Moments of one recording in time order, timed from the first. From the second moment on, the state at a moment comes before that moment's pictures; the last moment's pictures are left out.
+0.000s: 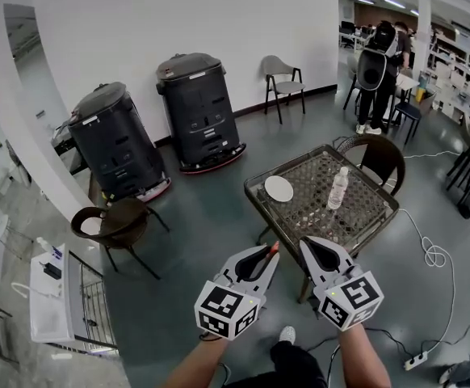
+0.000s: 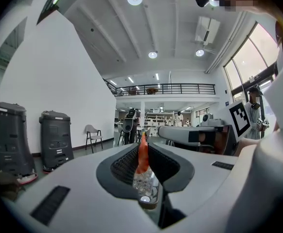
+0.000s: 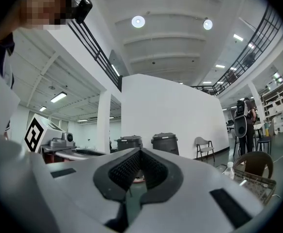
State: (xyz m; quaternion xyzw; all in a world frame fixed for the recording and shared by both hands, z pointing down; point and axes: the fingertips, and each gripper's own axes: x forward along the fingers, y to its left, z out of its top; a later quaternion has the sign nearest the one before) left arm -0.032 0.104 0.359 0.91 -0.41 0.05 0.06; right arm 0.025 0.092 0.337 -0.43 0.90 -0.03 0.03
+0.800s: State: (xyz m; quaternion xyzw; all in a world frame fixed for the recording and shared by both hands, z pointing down) left arm -0.007 -0.058 0.378 0.88 -0.45 0.09 0.07; right arm 0.063 -0.079 0.357 -0.39 0.92 -0.07 0.03
